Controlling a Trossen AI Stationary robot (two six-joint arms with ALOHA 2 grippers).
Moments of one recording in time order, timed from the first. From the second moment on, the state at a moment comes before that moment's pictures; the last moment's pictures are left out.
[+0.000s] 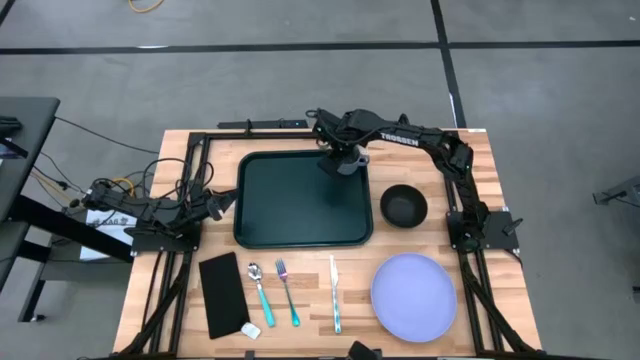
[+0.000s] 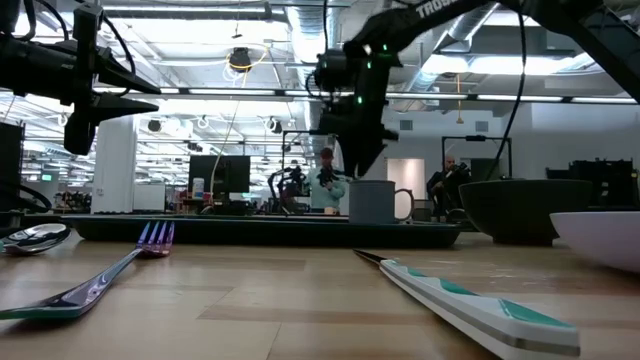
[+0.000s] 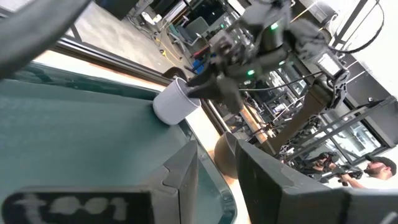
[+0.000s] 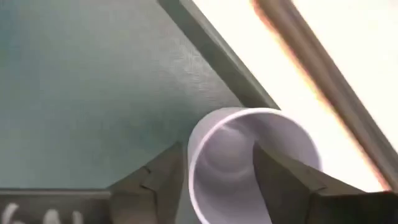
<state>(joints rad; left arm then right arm) -0.33 0.00 0.07 -0.12 -0.87 -0.94 -0.42 2.11 1.89 -1.07 0.13 0.16</state>
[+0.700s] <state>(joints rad) -0.33 0.00 0.07 -0.14 -0.78 -0.82 0.06 1.88 2.24 -1.57 0.20 0.70</state>
